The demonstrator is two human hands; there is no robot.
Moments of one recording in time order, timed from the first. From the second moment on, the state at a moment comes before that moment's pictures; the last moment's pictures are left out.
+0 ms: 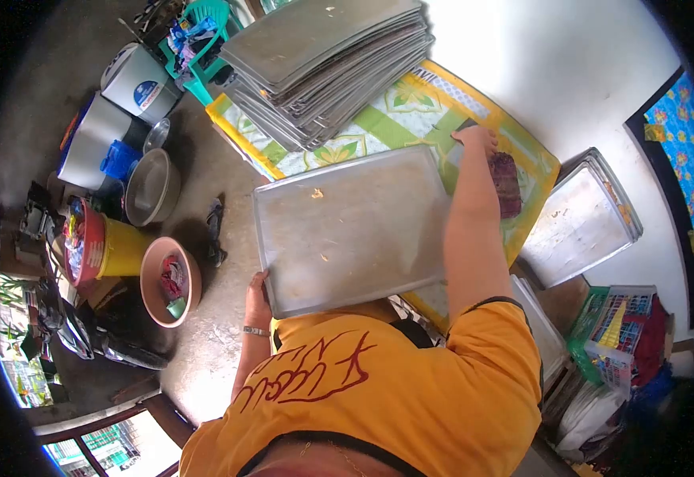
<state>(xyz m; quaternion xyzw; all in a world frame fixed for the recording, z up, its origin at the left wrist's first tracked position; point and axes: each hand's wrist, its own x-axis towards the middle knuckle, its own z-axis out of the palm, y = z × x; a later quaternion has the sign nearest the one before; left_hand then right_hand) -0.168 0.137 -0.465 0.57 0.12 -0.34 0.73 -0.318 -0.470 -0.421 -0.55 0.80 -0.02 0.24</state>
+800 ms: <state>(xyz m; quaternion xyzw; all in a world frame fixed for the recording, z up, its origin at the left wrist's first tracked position) -0.178 0.118 -0.450 0.57 0.02 -0.42 0.70 -0.247 -0.201 -0.430 -0.85 0.49 -0.10 0.15</state>
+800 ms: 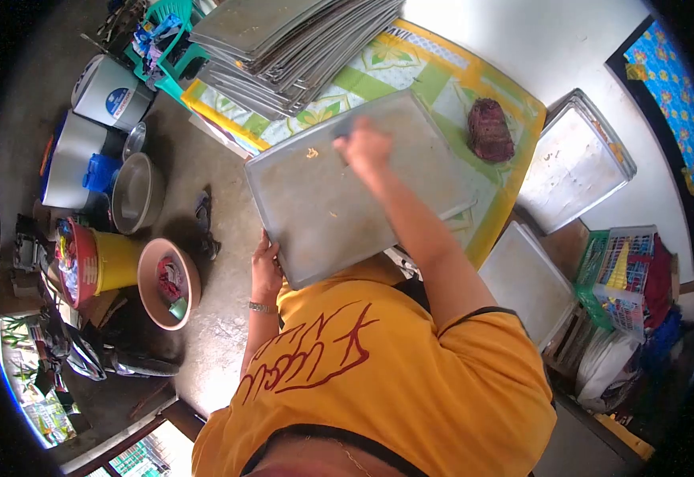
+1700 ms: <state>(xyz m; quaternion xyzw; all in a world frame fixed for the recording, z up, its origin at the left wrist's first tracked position) -0.164 0.131 -0.441 0.57 0.03 -0.51 0.65 -0.200 -0.108 -0.439 -0.87 0.38 -0.23 0.21</state>
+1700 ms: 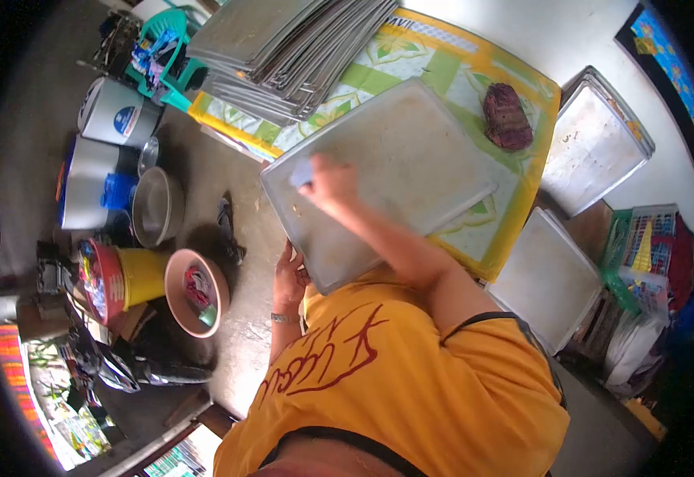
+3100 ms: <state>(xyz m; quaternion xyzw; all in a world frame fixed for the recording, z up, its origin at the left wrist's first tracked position) -0.177 0.125 -0.430 0.58 0.00 -0.51 0.63 -0.224 -0.198 -0.426 -0.81 0.55 -0.09 0.19</state>
